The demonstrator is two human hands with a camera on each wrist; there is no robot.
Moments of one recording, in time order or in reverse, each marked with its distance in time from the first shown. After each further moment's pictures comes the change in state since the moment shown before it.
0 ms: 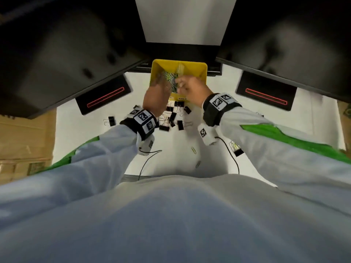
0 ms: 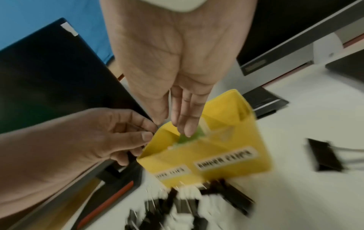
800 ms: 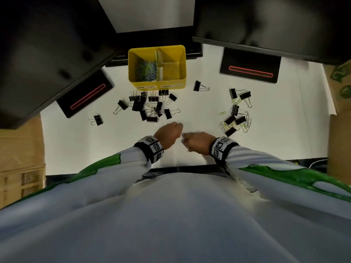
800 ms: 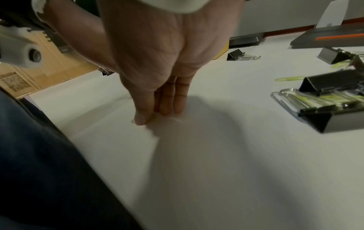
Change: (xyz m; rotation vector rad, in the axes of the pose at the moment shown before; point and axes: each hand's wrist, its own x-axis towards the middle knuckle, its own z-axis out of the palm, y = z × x) left_hand -0.116 0.010 0.103 0.240 -0.649 0.404; right_hand -0.163 0.100 0.095 -0.627 -0.555 -0.282
